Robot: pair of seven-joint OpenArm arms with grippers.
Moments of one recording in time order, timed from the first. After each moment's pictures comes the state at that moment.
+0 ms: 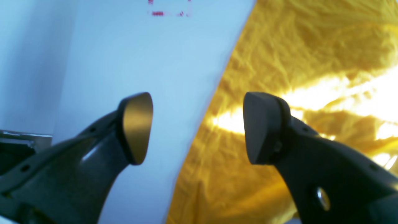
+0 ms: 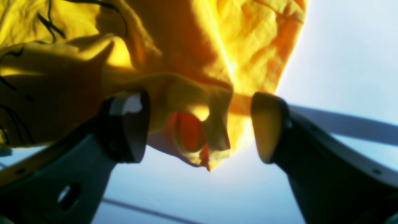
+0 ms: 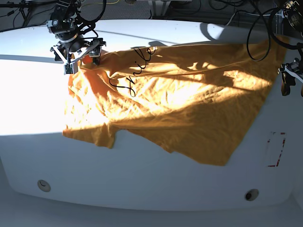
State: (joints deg) left arm 12.1 -20.9 -48.7 109.3 -35.8 -35.5 61.8; right arm -25.5 -2.2 25.5 112.4 10.8 26.4 -48.0
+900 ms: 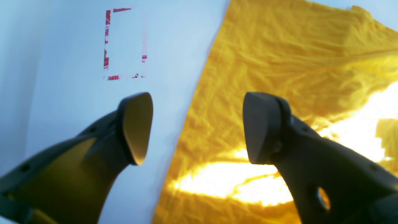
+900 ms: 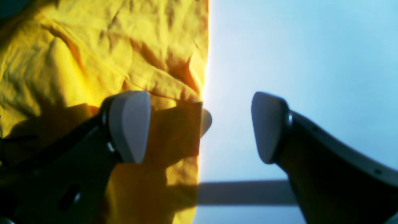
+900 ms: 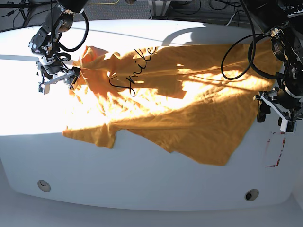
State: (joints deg) left arm -3.2 -15.7 -32.6 107.0 -23.2 -34.4 63.0; right arm -7.6 2.1 38.7 92.7 18.8 26.0 -48.0
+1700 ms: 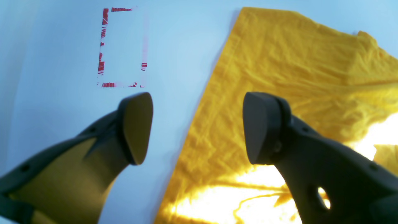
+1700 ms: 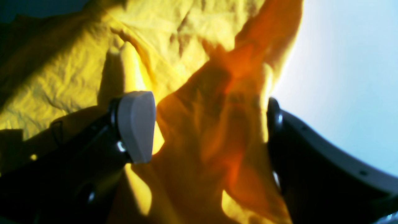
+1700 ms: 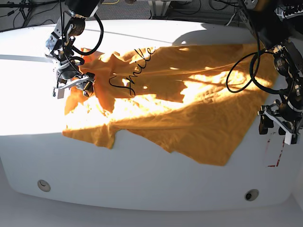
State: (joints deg) left arm -11.5 -16.0 -32.9 96.6 -22.7 -33.8 62.4; right arm -5.7 -2.0 35.4 86.4 21.3 26.8 -43.4
